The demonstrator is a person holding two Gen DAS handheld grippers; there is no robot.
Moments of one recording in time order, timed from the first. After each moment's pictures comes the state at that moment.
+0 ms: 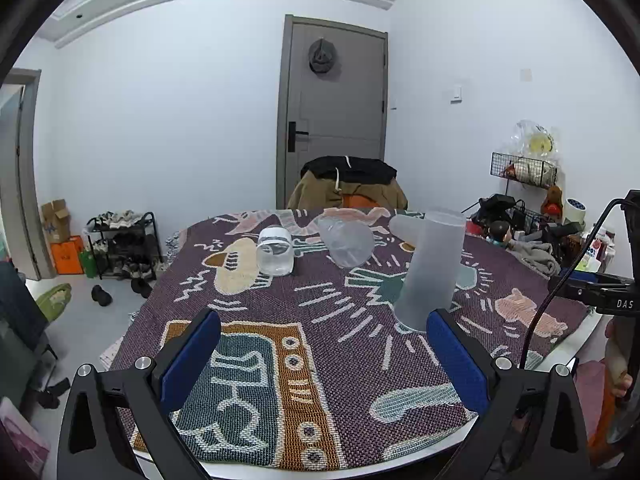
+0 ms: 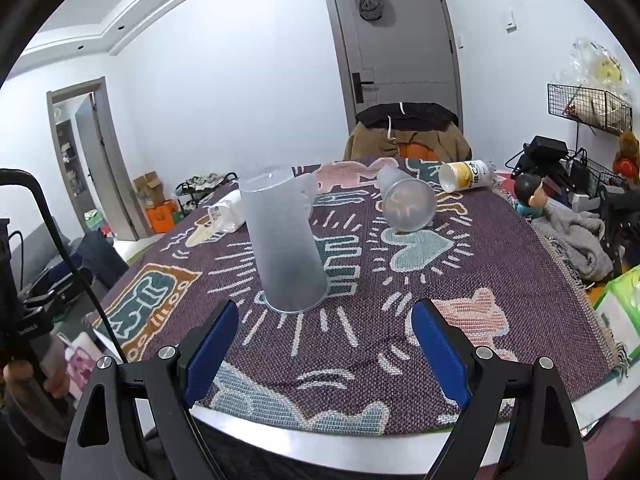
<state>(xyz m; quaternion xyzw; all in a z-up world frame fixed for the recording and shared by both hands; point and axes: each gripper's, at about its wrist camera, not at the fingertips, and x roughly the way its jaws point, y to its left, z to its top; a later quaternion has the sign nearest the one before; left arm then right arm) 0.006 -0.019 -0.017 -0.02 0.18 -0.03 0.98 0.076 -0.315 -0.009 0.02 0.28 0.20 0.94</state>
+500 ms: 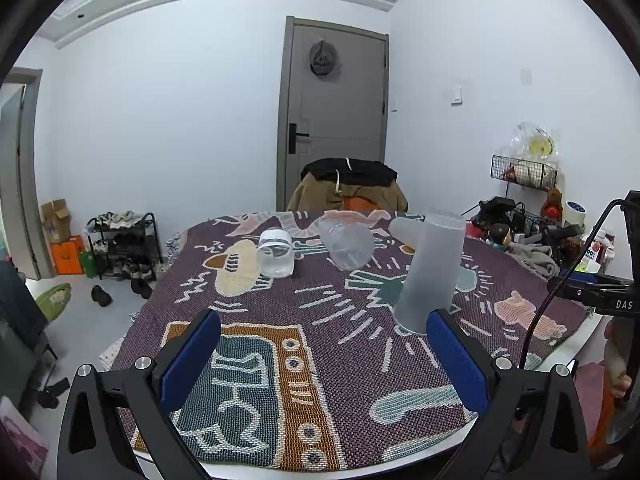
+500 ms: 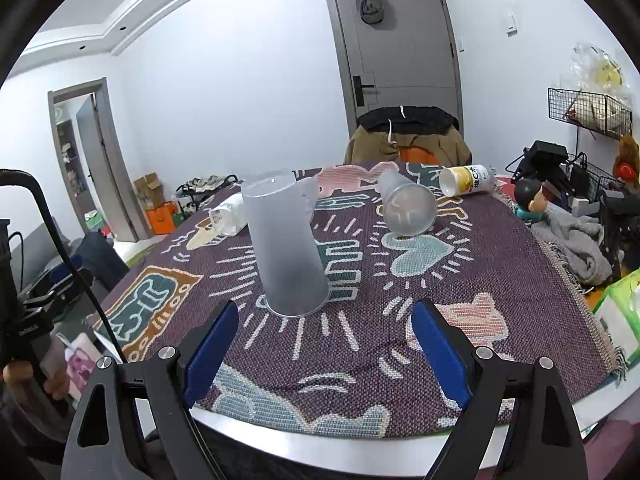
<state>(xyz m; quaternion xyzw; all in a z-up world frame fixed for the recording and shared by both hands) 0.005 -0.018 -0.016 -0.02 0.18 -0.03 0.98 0.075 -0.313 -0.007 0.02 0.28 0.21 0.94</state>
